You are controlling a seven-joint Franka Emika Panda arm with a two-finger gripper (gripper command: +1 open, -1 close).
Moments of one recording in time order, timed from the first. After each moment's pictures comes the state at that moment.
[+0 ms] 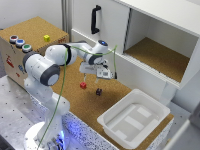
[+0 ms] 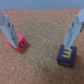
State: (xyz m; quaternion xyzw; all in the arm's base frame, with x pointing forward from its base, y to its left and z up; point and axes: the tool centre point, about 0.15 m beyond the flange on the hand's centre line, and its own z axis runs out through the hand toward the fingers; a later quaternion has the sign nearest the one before) arm 0.355 -0.054 0.273 -0.95 -0.30 0.03 0.10
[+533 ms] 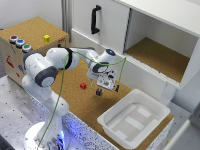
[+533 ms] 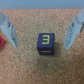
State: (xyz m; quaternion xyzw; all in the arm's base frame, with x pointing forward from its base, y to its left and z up) arm 0.361 -0.081 0.245 -0.97 -0.22 0.01 0.07
